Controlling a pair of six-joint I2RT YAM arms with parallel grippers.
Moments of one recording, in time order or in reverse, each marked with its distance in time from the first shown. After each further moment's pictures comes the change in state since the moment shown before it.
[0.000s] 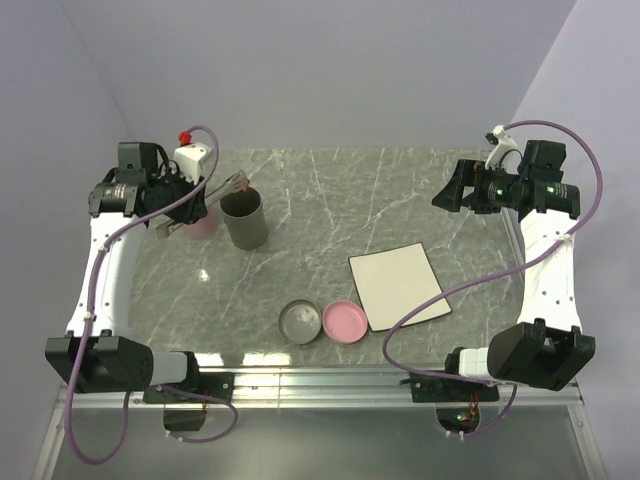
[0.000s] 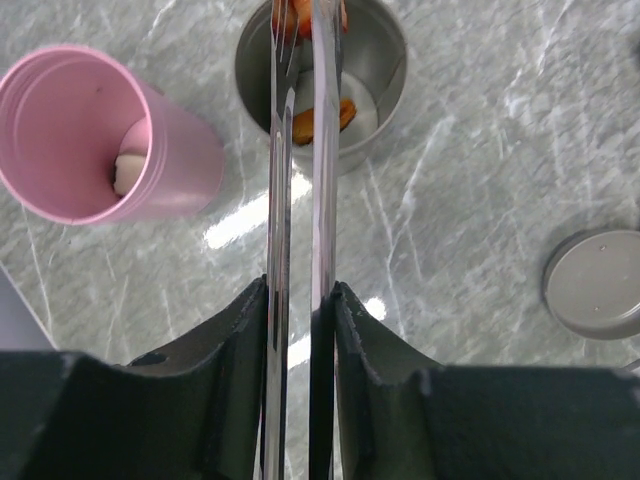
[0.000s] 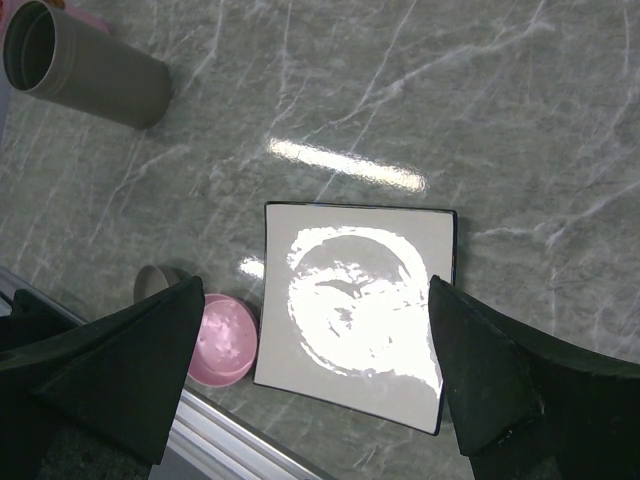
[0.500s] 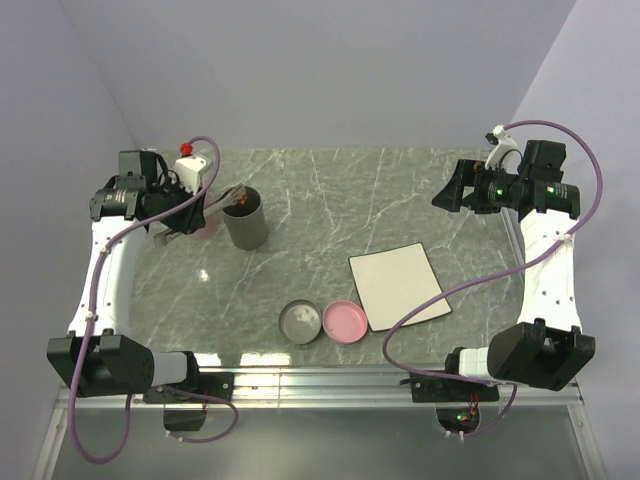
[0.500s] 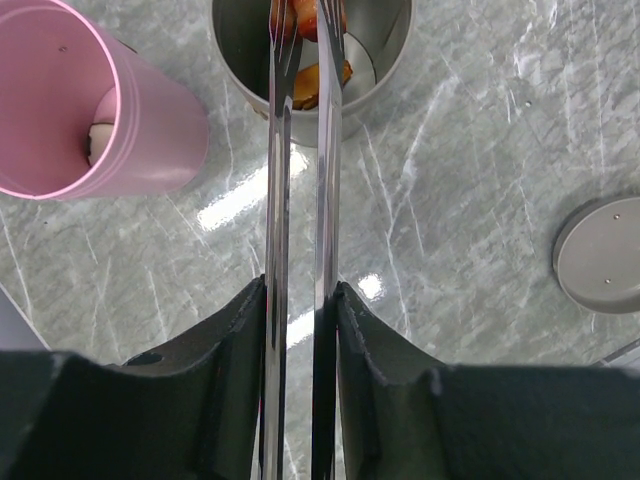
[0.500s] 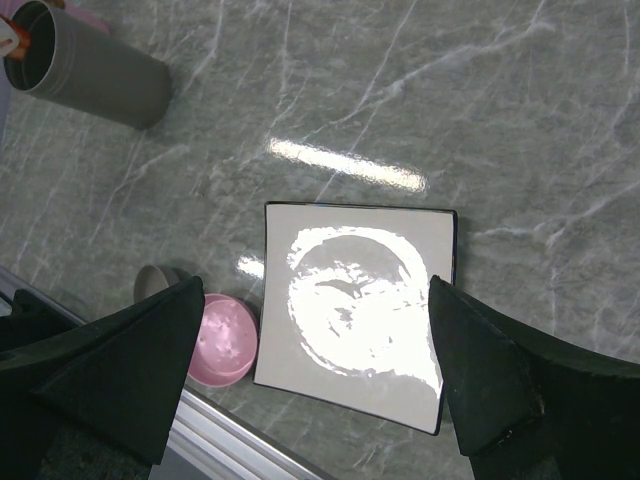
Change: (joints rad) left arm 0.041 -0.021 -0.079 -0.013 0.019 0.063; right arm 0.000 0.000 0.000 0.000 0.000 0.000
